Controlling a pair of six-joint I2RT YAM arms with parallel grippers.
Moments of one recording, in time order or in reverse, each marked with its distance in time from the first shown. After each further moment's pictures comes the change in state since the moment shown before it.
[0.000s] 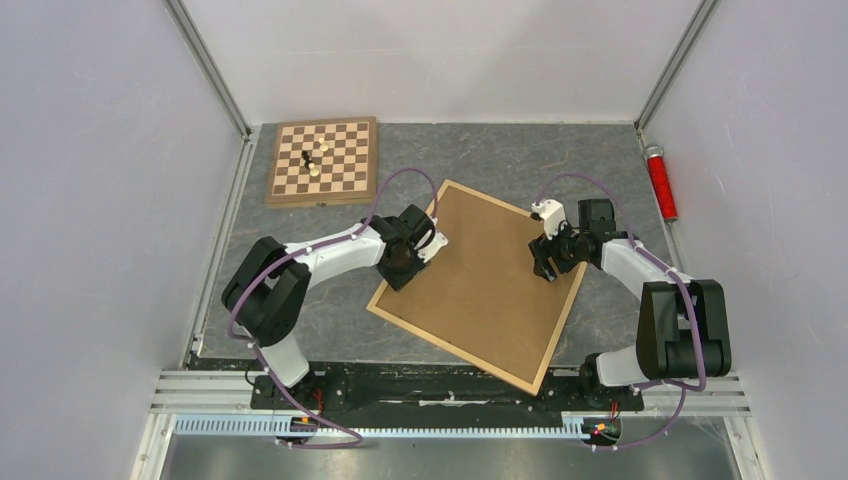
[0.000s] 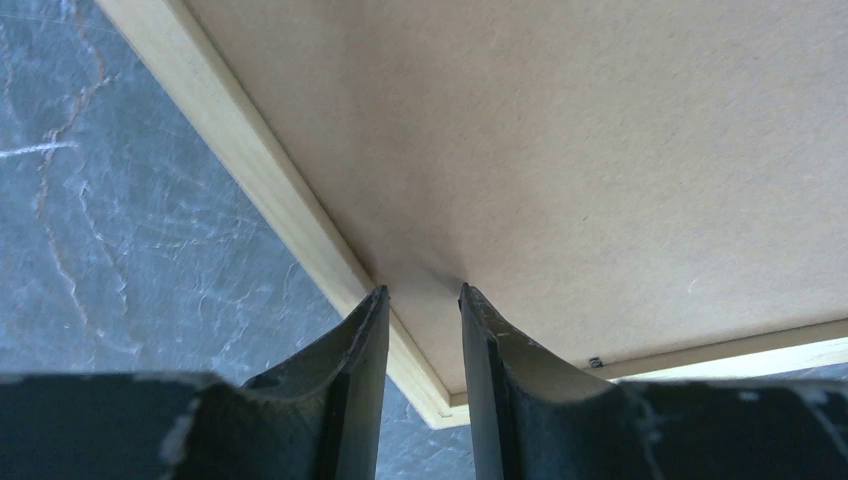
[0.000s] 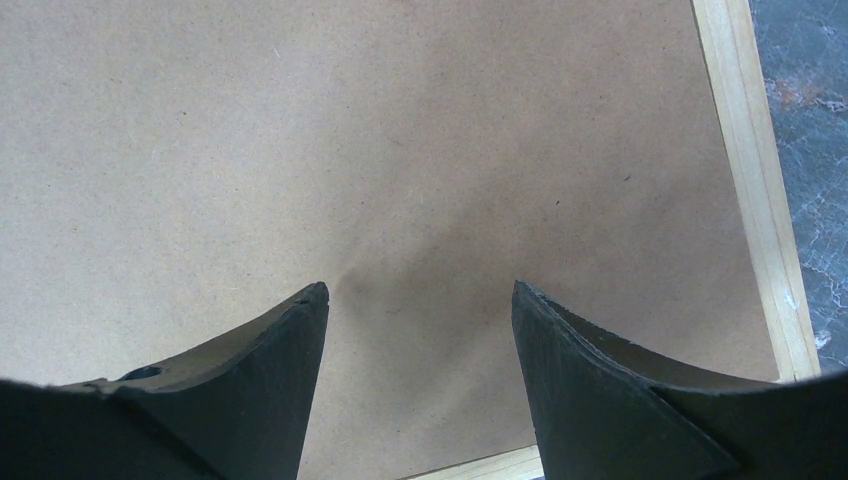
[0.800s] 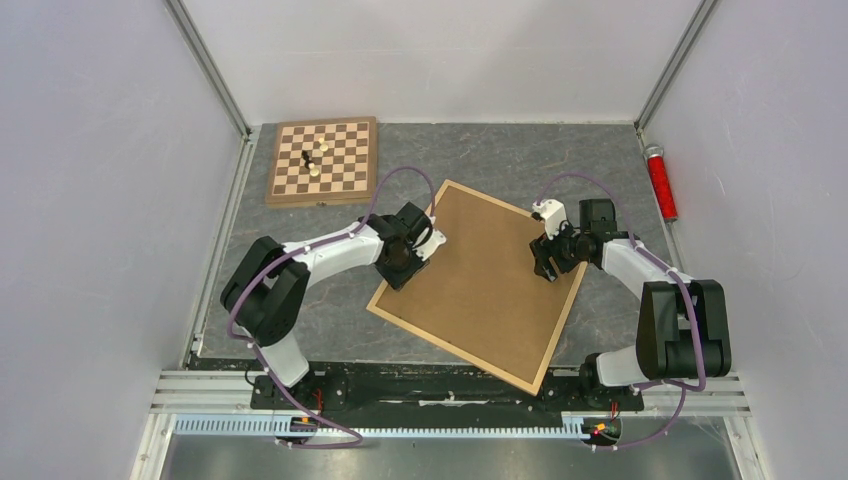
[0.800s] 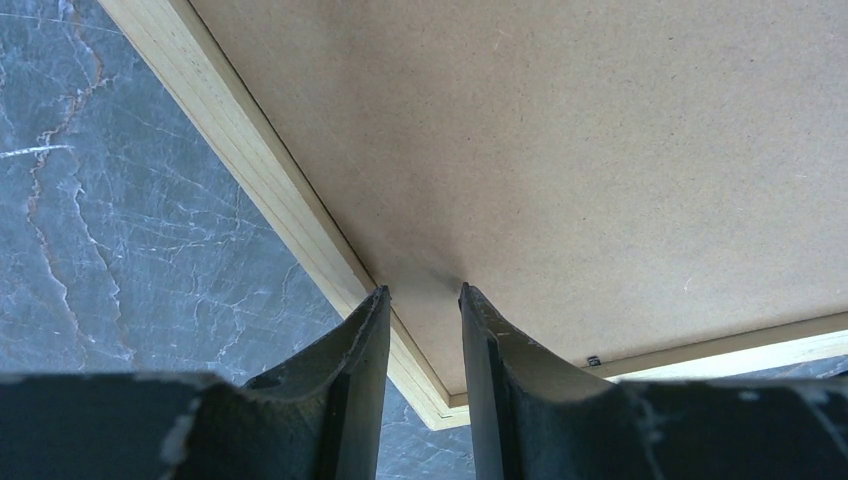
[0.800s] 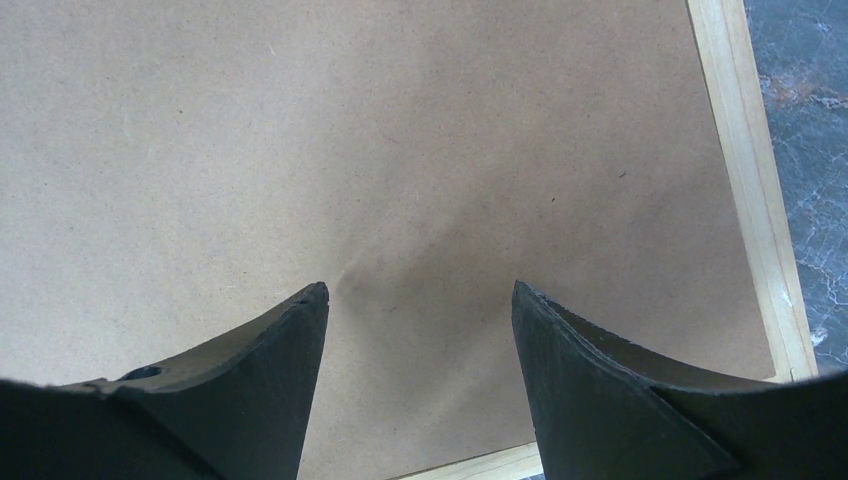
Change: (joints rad) left arm 0.018 0.003 0.000 0.006 0.027 0.000; right arm -0.008 0.000 0.000 -0.001 -0.003 -0.002
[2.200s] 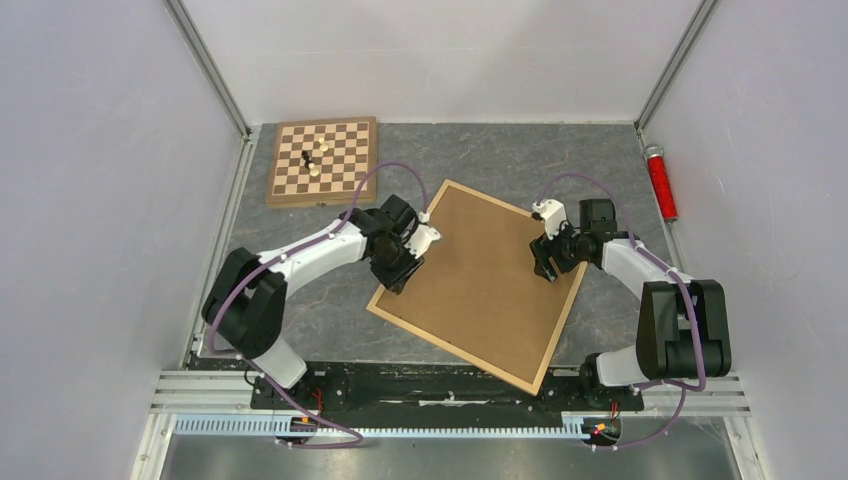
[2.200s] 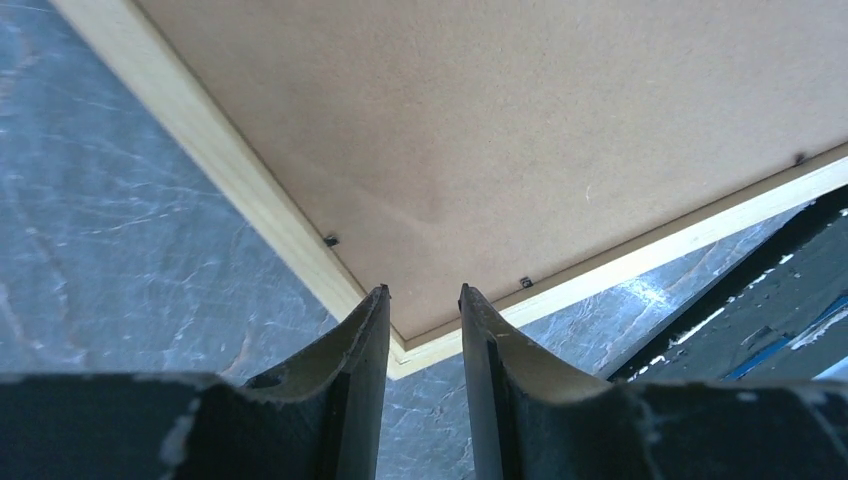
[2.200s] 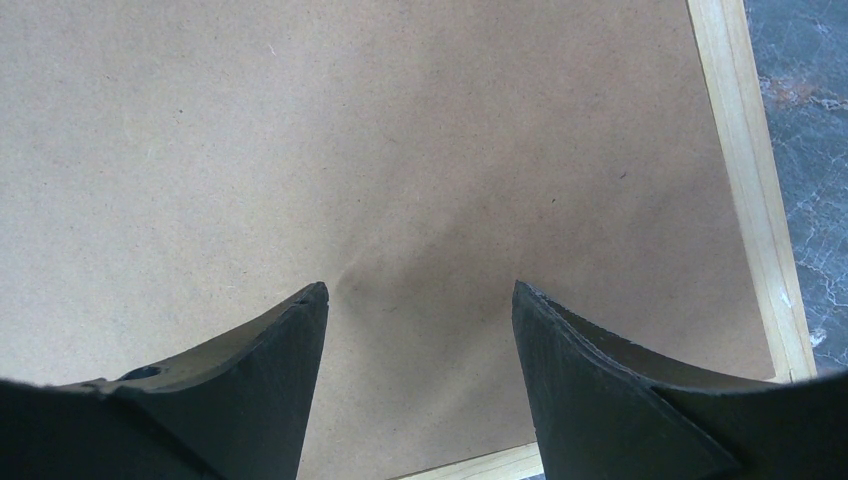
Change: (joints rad) left arm 0.057 -0.086 0.000 -0.095 0.211 0.068; right arm 0.000 0.000 0.000 0.000 -0.001 -0.005
